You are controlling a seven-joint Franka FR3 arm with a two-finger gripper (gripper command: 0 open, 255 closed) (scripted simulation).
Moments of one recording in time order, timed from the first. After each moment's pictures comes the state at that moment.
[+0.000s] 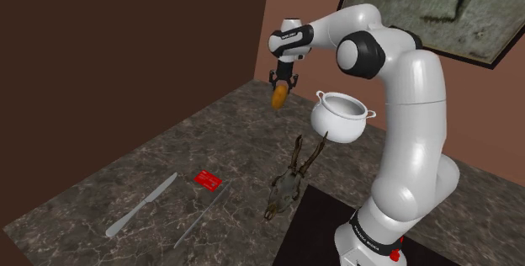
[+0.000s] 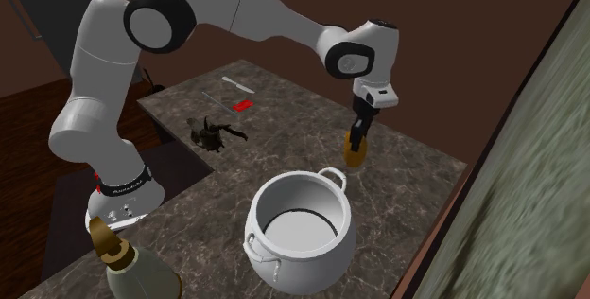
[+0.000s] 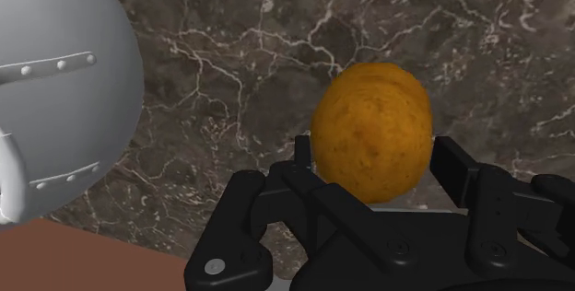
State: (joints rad) arm -0.23 0.58 -0.19 -1.47 0.02 2.00 0.63
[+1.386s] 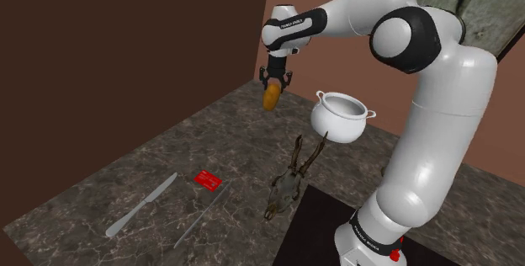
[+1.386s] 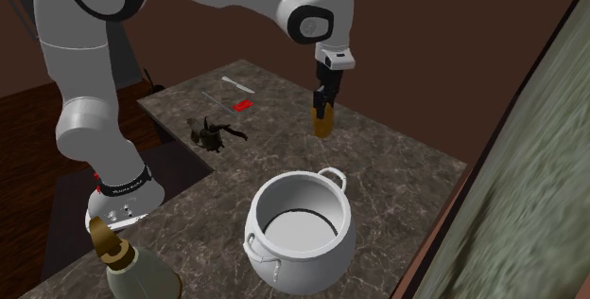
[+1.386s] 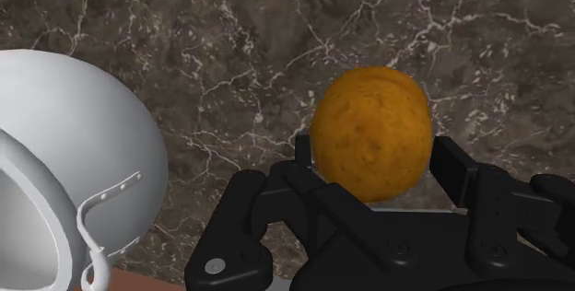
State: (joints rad) arm -0.08 0.27 -0.16 -1.78 -0.04 2.00 0.81
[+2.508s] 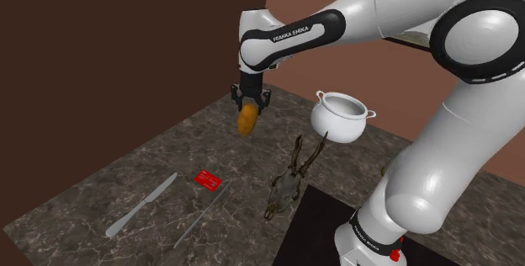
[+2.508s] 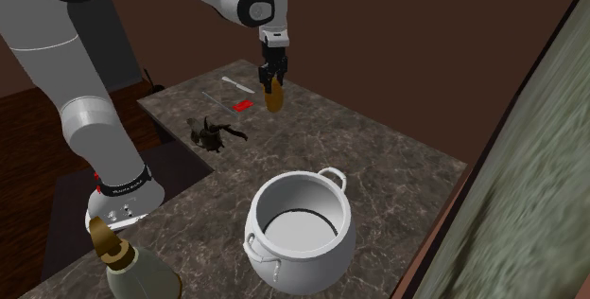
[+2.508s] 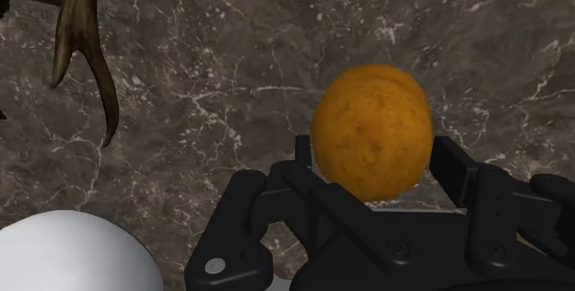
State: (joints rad) arm 0.13 0.02 0.00 -2.11 -0.06 2.05 1.19
